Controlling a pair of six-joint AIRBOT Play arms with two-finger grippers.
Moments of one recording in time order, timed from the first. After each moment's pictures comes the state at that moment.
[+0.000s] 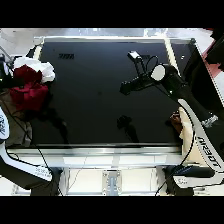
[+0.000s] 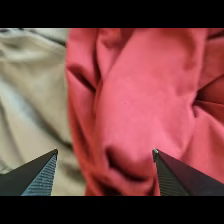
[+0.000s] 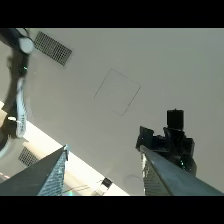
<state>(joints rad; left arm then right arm) 0.33 -1.74 1.67 1.98 -1.11 -1.71 0.37 -1.48 1.47 -1.18 1.05 1.35</state>
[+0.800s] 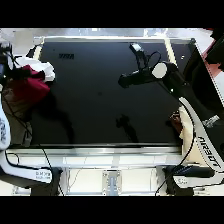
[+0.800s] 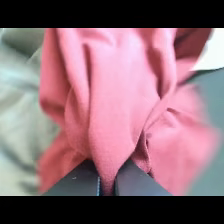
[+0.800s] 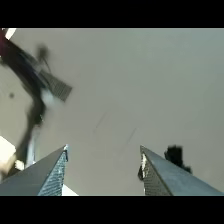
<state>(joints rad) 0.17 -1.55 1.67 1.86 -1.06 -1.66 0.37 -1.48 1.54 -1.17 0.94 1.35</state>
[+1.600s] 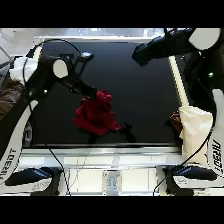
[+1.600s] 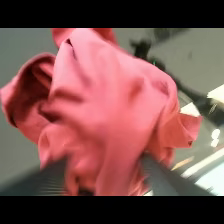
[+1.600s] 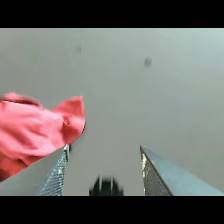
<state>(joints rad) -0.45 -1.39 1.53 1.44 -1.35 -1.48 0.37 -1.43 1.99 -1.40 1.34 1.35</state>
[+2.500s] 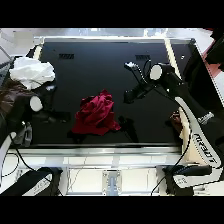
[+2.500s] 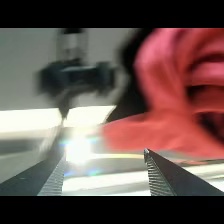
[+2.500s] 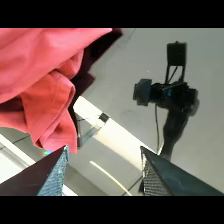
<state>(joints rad) -0.12 -1.03 0.77 1.38 -1.09 -1.59 0.37 -1.52 1.50 -1.23 1.32 1.33</state>
